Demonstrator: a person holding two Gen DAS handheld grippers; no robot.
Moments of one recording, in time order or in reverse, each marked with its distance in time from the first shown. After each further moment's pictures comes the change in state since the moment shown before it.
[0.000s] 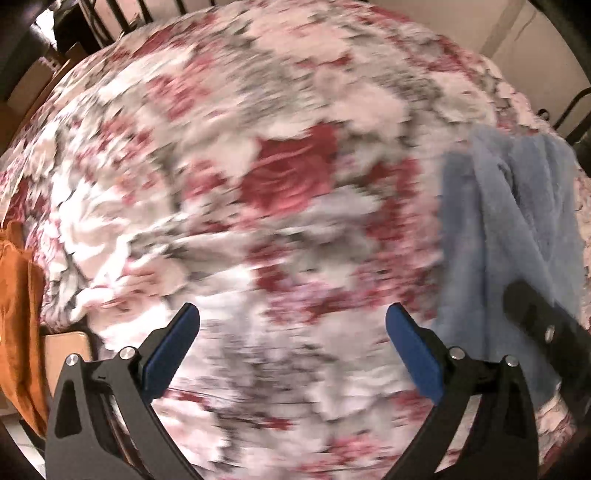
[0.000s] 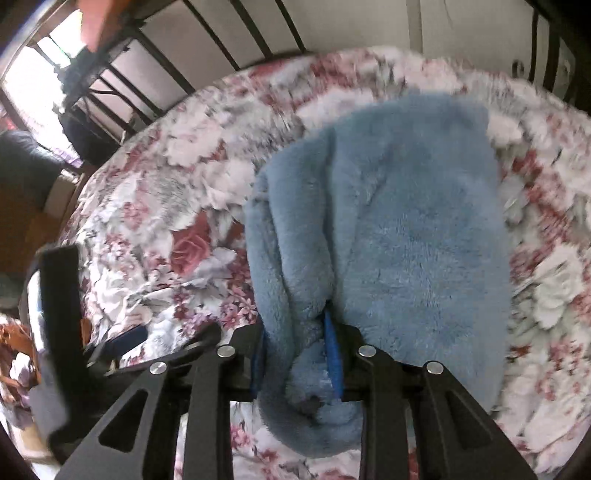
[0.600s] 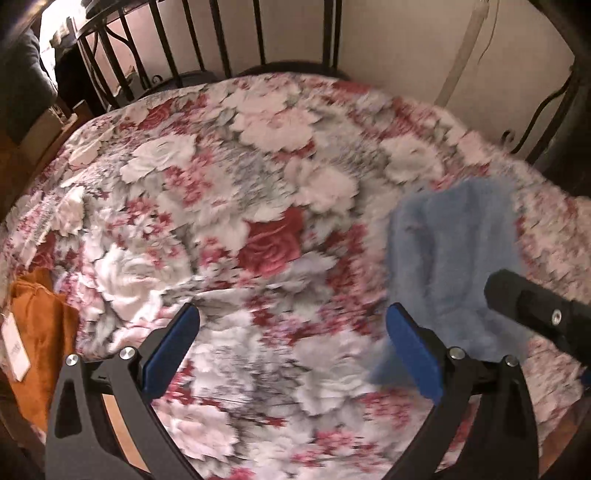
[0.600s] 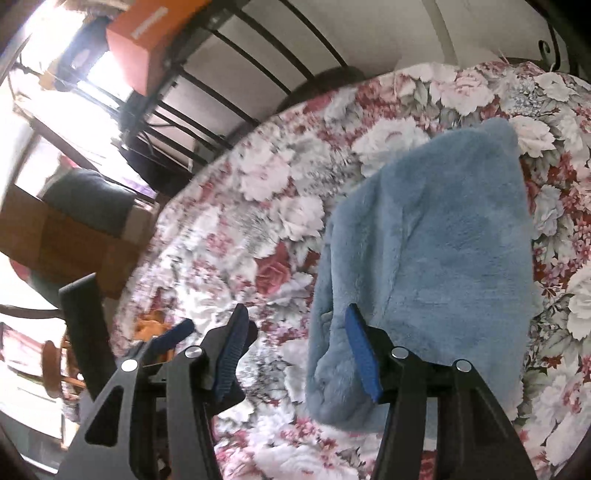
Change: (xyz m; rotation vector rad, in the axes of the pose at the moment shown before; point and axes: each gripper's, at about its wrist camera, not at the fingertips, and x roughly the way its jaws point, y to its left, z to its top) left arm -0.086 -0.019 0.006 0.052 -0.213 -0.079; right arm -0.067 -0.016 0.015 0.050 -0.053 0.359
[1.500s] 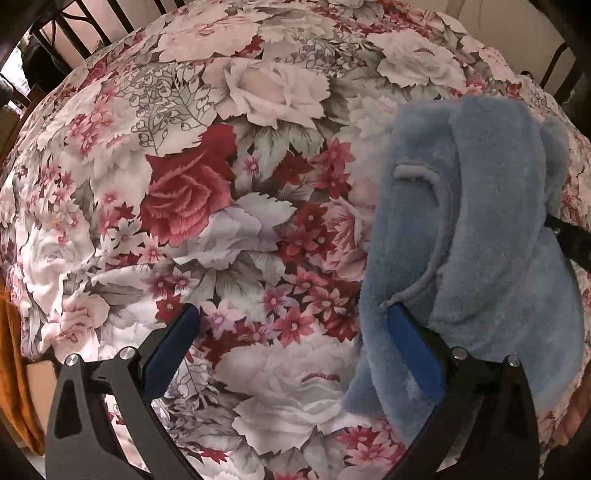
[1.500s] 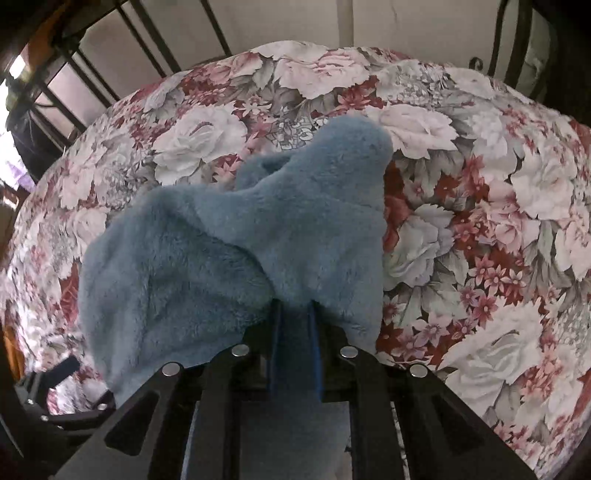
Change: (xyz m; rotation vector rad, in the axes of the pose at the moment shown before) left arm 0.112 -0.041 -0.019 0.073 0.203 0.076; right arm 0.052 -0.110 0.037 -0.036 0.021 -0.563
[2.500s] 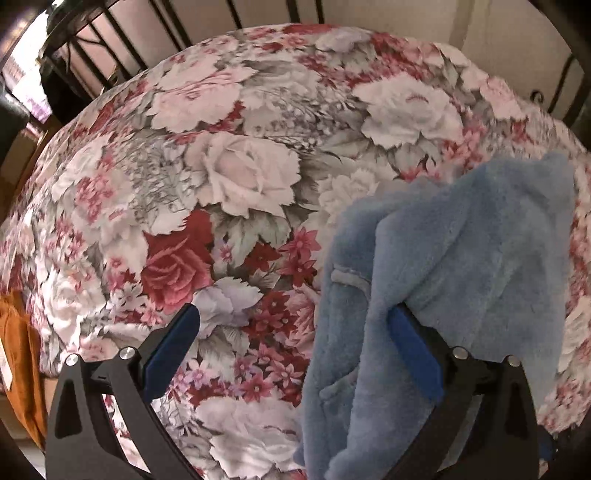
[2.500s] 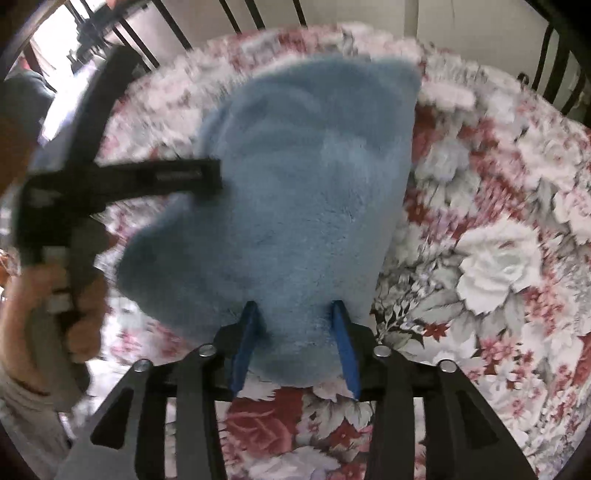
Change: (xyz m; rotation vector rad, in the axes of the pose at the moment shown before) left arm -0.016 -0.036 0.032 -0.021 -0.104 0.093; right arm -0.038 0.016 -0.090 -0.219 0.093 0.099
